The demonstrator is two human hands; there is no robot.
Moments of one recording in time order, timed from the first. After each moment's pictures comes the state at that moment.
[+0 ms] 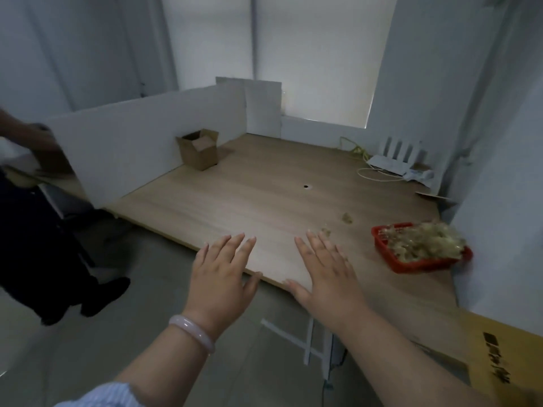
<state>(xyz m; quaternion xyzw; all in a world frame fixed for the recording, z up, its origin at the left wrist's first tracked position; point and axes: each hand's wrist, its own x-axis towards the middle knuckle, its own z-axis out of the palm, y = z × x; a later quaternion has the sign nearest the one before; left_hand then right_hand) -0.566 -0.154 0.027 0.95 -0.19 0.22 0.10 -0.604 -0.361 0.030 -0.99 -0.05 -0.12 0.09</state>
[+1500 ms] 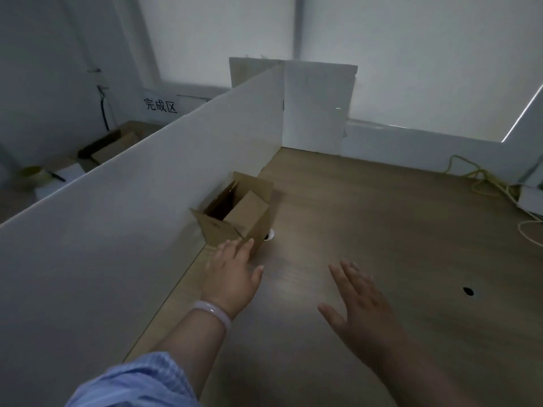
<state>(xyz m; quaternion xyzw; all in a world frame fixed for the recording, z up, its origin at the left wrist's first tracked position) 0.279 0.050 -0.045 0.97 -0.18 0.06 0.13 0.142 -0.171 -0.050 -0.99 0.08 -0.08 0.10</state>
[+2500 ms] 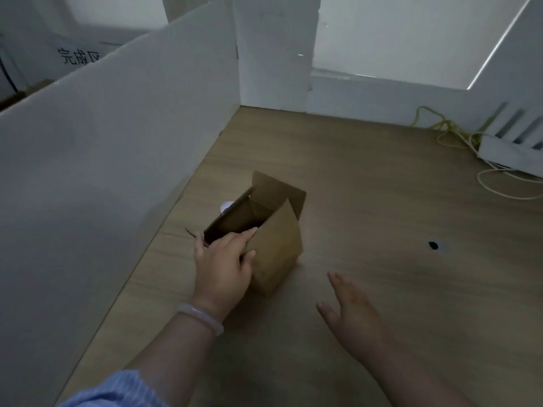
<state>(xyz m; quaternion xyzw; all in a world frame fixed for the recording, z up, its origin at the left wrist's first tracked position) 0.272 -0.008 -0.064 0.93 -0.26 0.07 0.26 0.120 -0.203 -0.109 -0.95 0.20 0.06 0.21</state>
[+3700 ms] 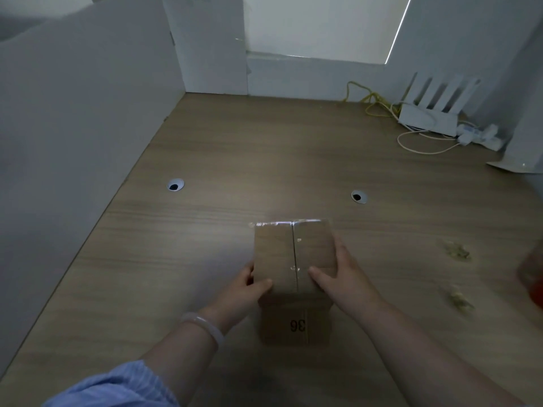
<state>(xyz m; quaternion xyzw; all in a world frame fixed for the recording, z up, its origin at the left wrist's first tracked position) 0.093 -0.076 -0.085 0.73 -0.11 -0.42 0.52 -0.012 -0.260 -0.075 -0.84 0.33 -0.02 0.44</state>
